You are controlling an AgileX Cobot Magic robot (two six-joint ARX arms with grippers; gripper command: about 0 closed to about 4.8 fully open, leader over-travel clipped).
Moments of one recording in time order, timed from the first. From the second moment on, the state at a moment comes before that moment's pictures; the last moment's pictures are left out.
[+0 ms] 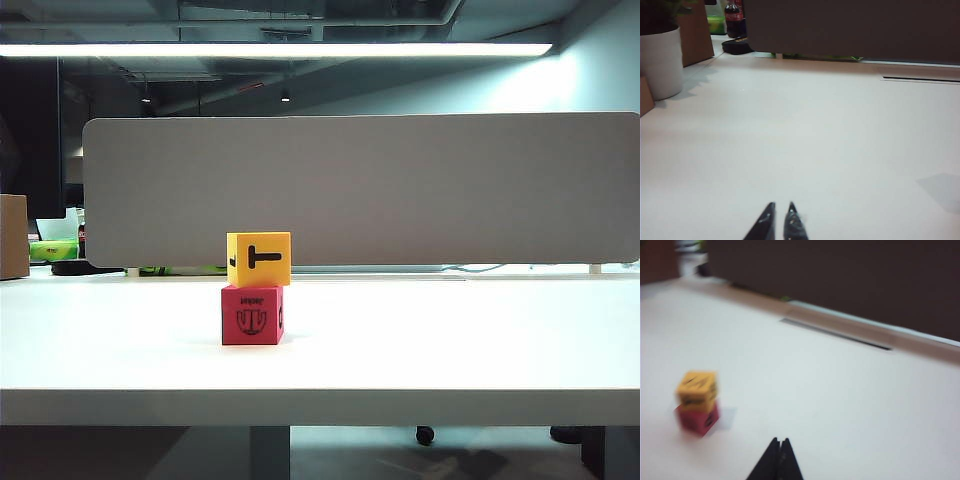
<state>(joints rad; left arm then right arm) 0.04 0.01 0.00 -0.04 -0.01 -0.02 0.87 0.57 0.72 -0.36 0.55 0.00</state>
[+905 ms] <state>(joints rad) 0.04 0.01 0.00 -0.04 -0.01 -0.02 0.04 0.00 0.13 -0.06 -0.02 0.05</state>
